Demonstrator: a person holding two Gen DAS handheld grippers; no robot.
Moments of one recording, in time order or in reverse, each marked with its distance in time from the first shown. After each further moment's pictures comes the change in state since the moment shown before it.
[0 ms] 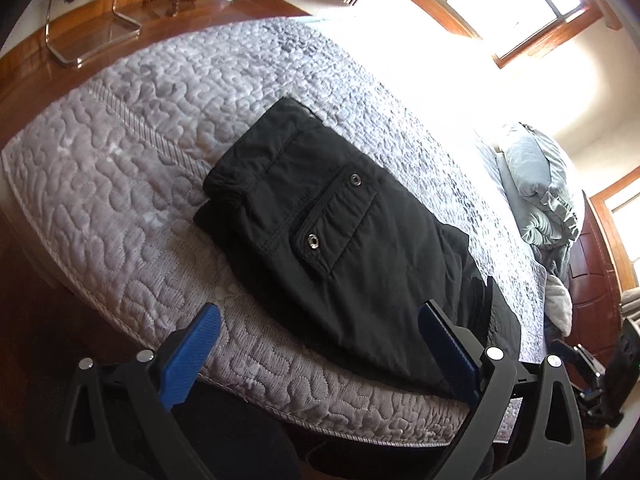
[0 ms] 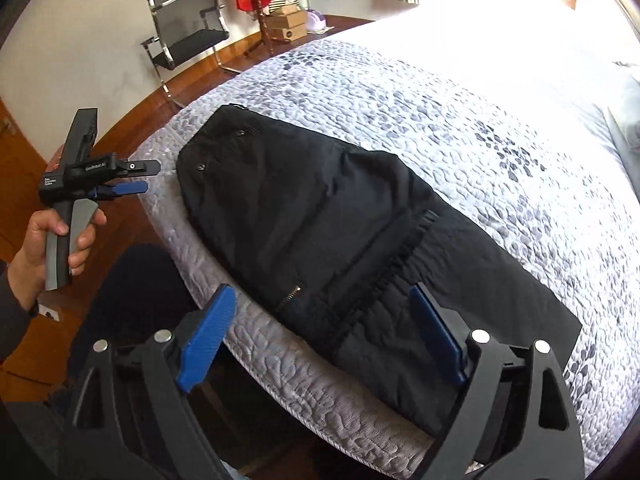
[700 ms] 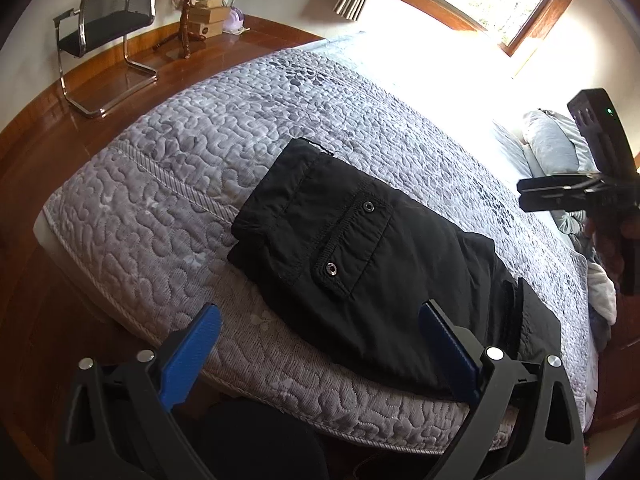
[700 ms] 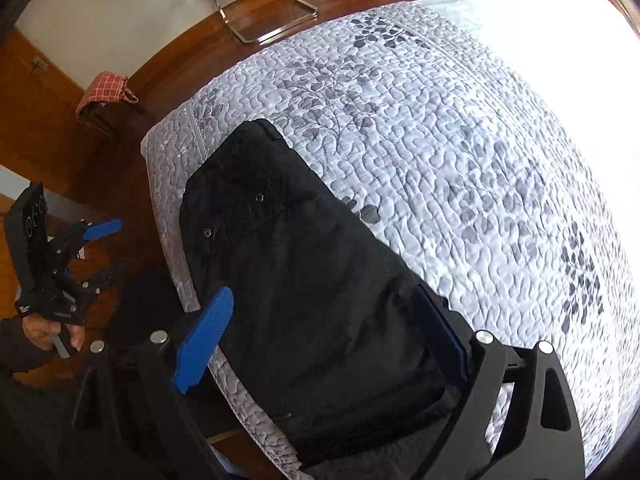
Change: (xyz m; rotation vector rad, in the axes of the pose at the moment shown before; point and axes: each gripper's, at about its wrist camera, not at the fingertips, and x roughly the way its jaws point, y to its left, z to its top) left arm -0.016 -0.020 0.014 0.076 -0.051 0.169; right arm 0.125 0.015 0.219 -0.244 0.312 0.172
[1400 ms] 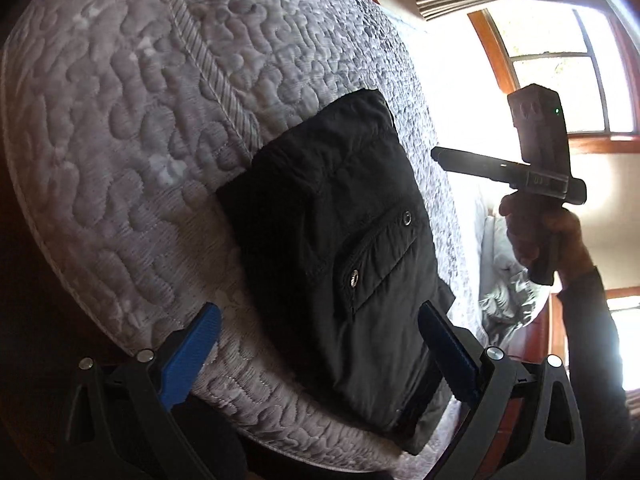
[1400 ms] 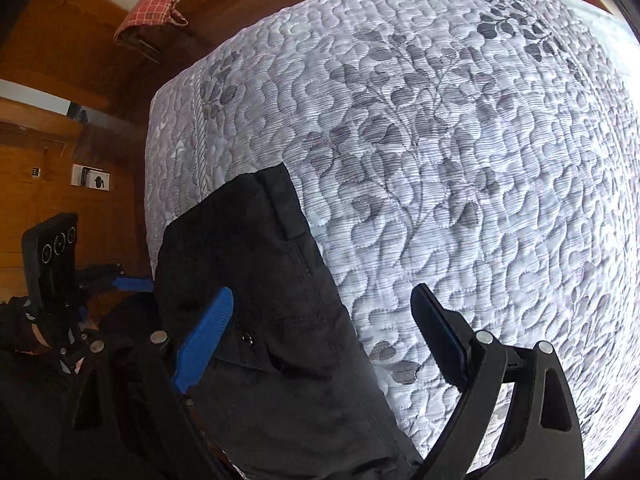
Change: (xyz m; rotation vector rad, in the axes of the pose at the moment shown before) left arm 0.080 0.083 -0.009 -0.520 0.165 -0.358; right arm 0.127 0.016 0.137 -0.230 0.251 0.178
